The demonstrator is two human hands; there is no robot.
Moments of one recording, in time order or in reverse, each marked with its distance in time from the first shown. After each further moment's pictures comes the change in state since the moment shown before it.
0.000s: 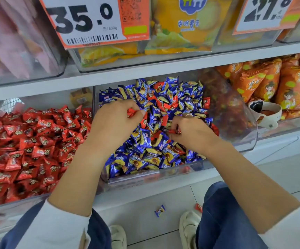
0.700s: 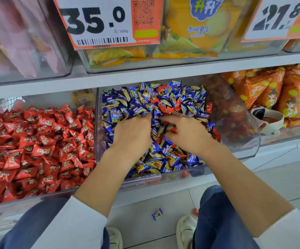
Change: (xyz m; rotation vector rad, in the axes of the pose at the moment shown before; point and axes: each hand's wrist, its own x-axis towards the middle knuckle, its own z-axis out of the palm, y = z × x) left_hand 0.003 0.006 0.046 0.439 -0.100 0.048; right_hand 0.010 -0.012 0.001 0.106 0.128 -0.079
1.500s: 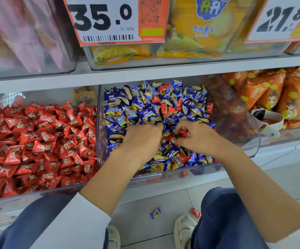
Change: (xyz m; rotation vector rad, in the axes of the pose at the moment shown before) left_hand -0.004 0.010 0.006 0.028 -0.148 0.211; right_hand -0.016 0.015 -0.015 0.111 -0.225 0.180
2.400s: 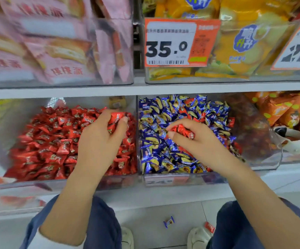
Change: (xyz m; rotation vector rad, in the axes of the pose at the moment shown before) left_hand -0.114 -0.084 -0.048 -0.562 0.708 -0.434; right_hand -0.040 -0.093 0.002 0.529 0.098 -0.343
